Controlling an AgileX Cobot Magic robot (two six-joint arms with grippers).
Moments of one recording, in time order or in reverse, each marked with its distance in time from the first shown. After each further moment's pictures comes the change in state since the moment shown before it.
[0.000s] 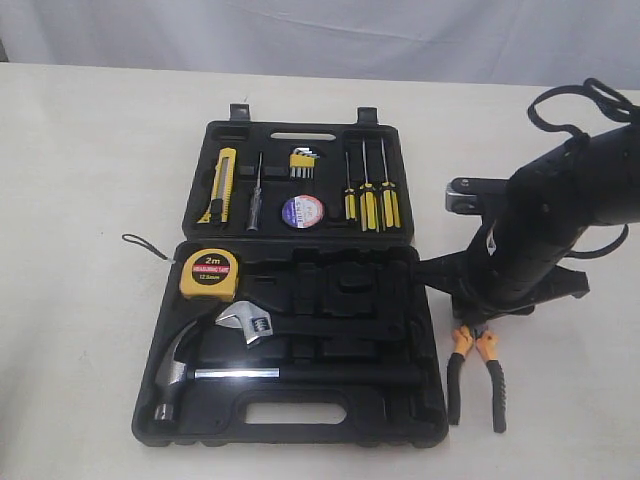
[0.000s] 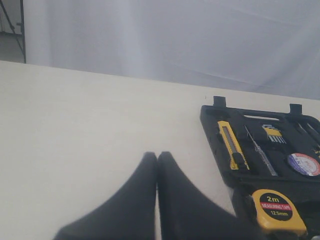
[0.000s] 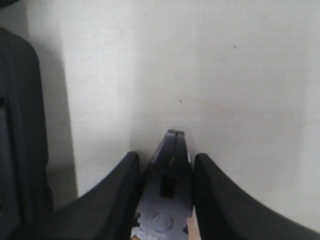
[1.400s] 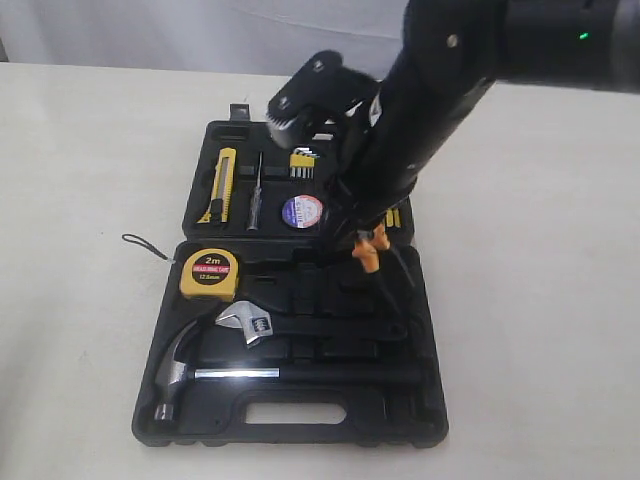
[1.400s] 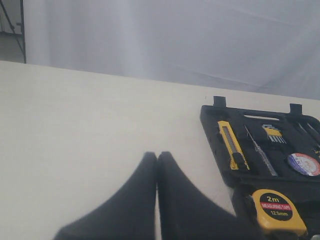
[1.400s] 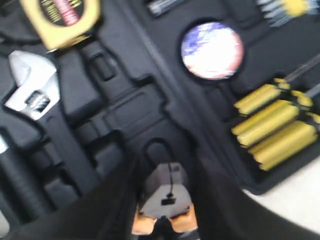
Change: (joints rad) left arm 0.000 0.000 0.000 0.000 0.000 0.000; right arm 0.239 -0.040 -0.469 0.202 0.311 -1.003
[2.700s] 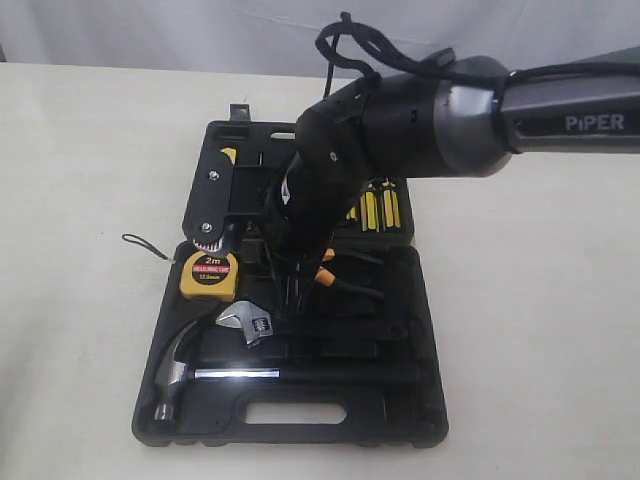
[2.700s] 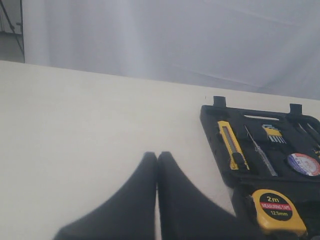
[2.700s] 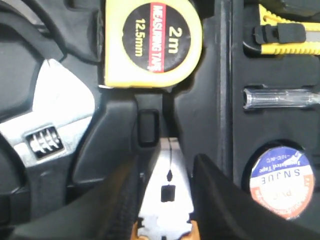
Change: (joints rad) left arm 0.000 0.000 0.000 0.000 0.000 0.000; right arm 0.133 0.196 -0.012 -0.022 -0.241 -0.373
